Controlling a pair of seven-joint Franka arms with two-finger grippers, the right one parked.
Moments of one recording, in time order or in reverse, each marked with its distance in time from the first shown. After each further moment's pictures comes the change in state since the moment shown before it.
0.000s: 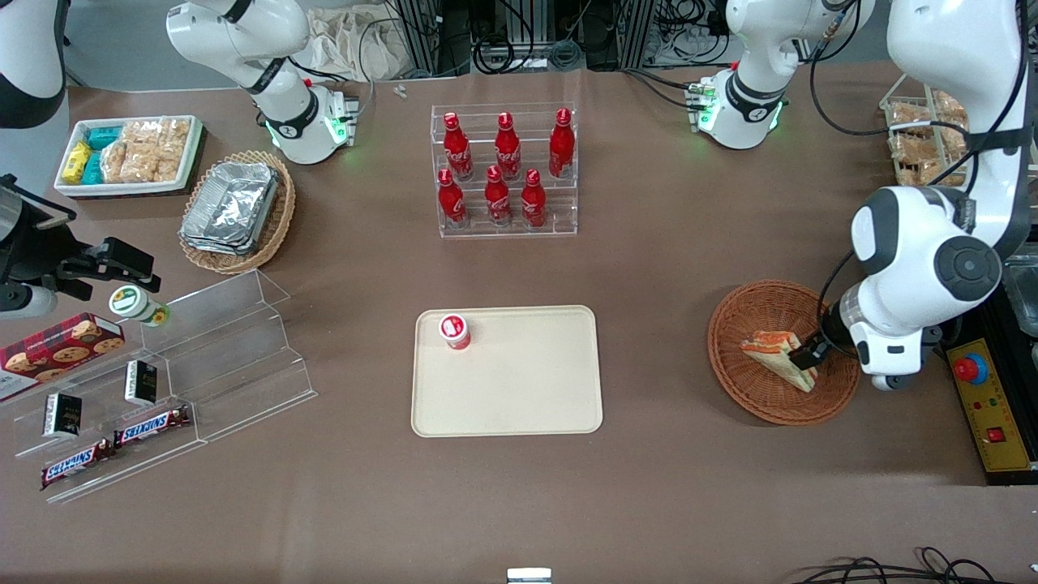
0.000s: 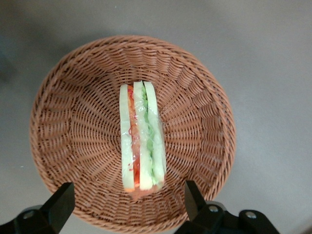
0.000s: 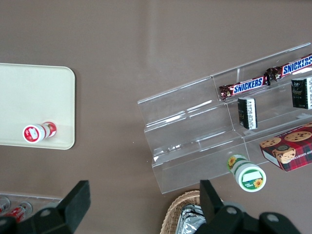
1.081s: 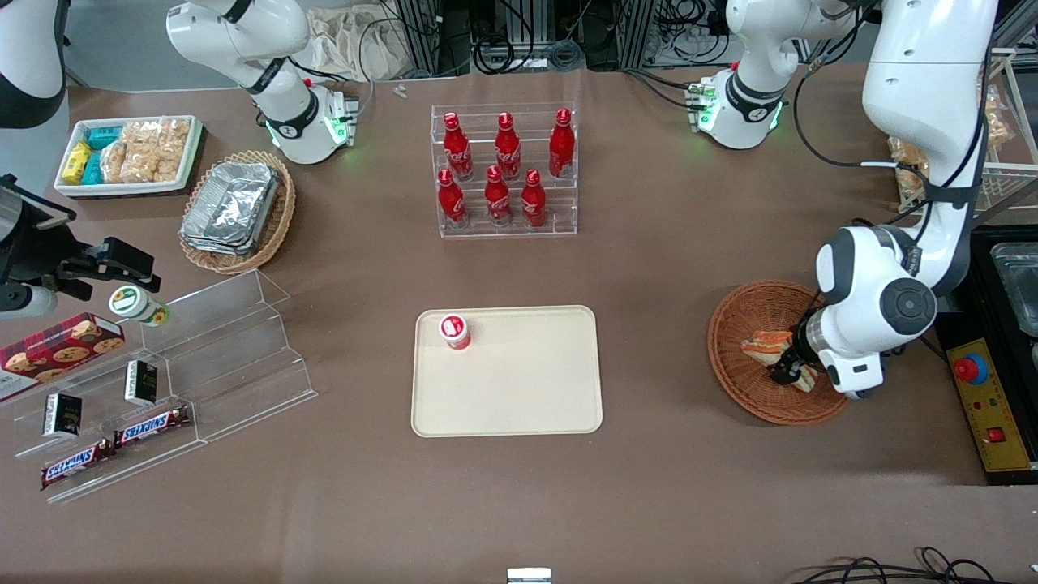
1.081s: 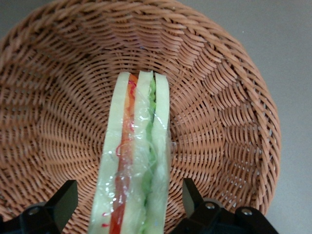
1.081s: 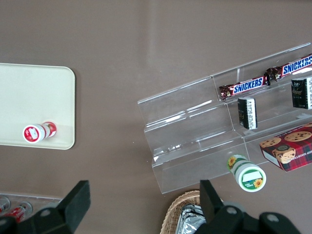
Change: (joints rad) arm 0.000 0.139 -0.007 -0.025 -0.003 0.135 -0.200
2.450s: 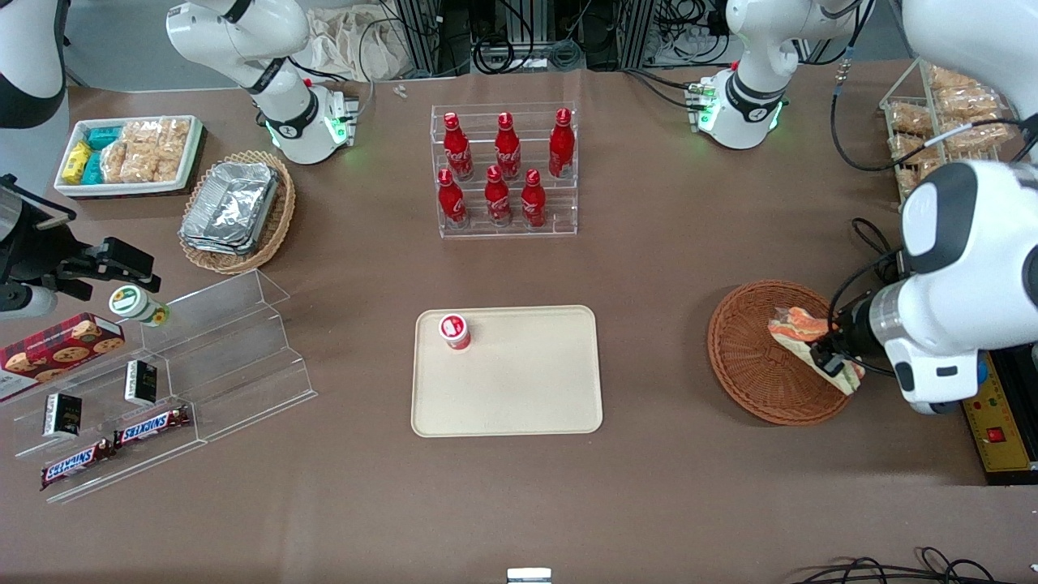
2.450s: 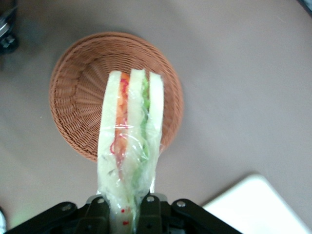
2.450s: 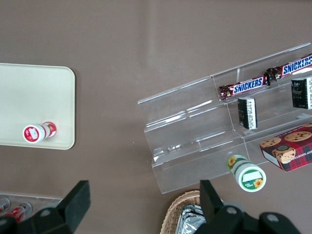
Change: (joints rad) arm 0.001 -0.038 -0.119 0.647 0.000 -0.713 0.129
